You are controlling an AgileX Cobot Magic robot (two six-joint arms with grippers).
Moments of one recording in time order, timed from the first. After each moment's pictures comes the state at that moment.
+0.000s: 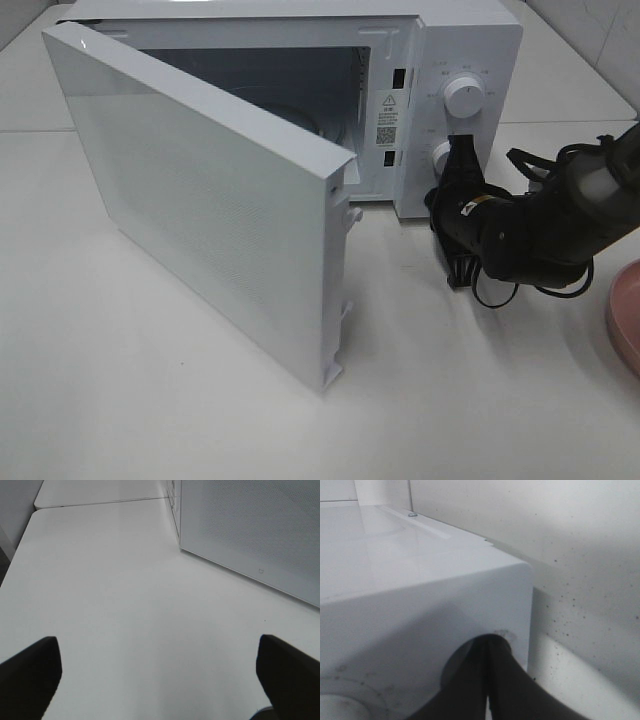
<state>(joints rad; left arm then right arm) -0.03 -0.01 -0.52 -0.06 1.09 0.11 0.39 2.15 -0.87 0.44 -0.81 1.42</state>
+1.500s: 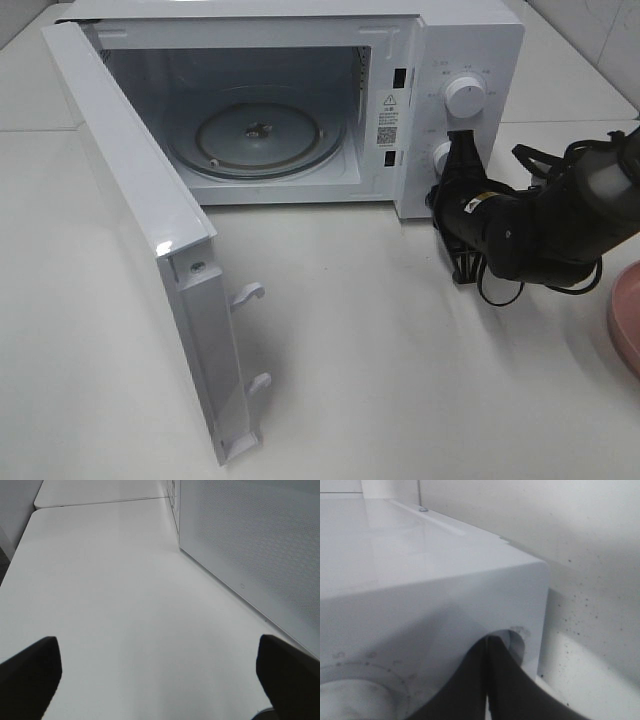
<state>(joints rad) -0.03 -0.01 -0.52 -0.06 1.09 0.11 0.40 2.11 -0.83 0.42 -0.81 1.39</state>
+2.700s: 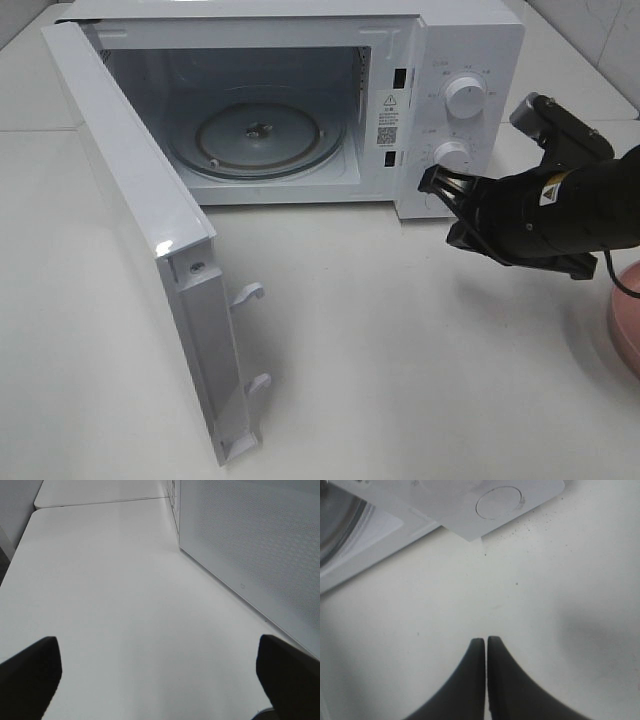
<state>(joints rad) -0.03 -0.01 -0.52 -0.06 1.09 0.11 0.39 1.59 -0.63 0.12 -0.11 0.66</state>
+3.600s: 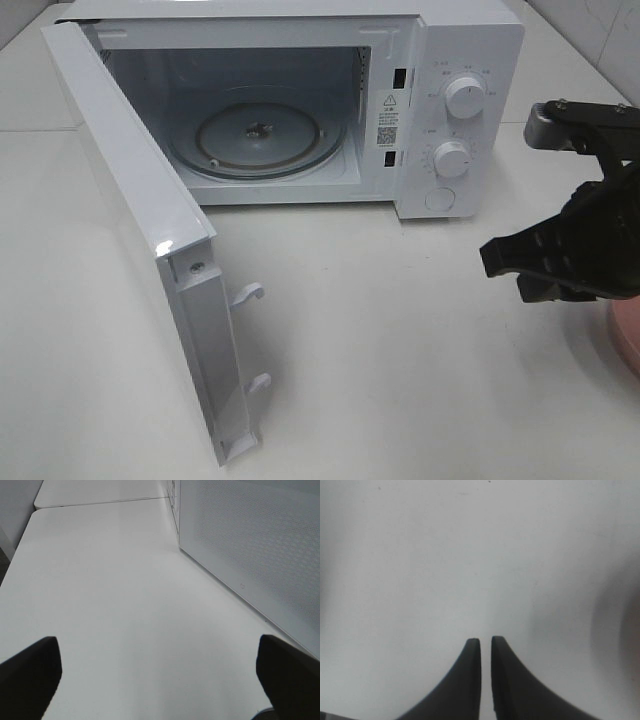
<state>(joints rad) -0.03 -0.01 -0.52 -0.06 1.09 0.11 0.39 1.29 -0.67 -0.02 0.54 0.29</state>
